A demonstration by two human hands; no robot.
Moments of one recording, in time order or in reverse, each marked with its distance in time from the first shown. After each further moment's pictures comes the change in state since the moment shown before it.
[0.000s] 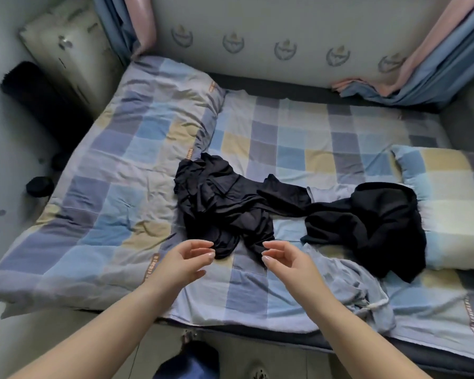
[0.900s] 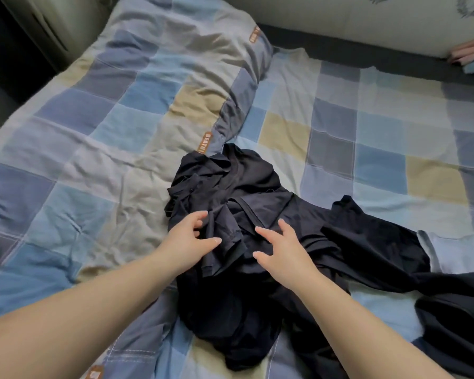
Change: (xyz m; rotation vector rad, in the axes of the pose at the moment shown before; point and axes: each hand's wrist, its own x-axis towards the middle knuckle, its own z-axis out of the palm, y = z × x) left_hand 0.450 -0.059 -0.081 0.504 0.199 0.026; right_hand 0.469 0.152 0.097 -0.801 -0.192 0.051
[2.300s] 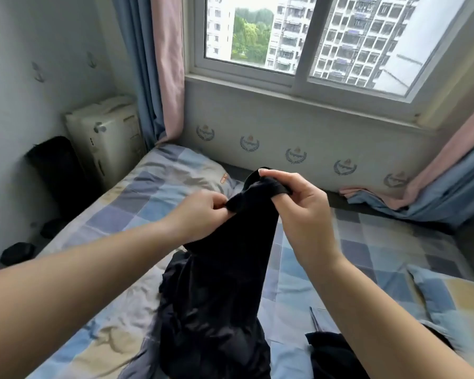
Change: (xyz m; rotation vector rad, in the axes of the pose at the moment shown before) left_hand -0.307 0.346 -0.137 0.236 0.139 0.657; right_hand -0.350 -0.213 -0.321 0.753 0.619 -0.806
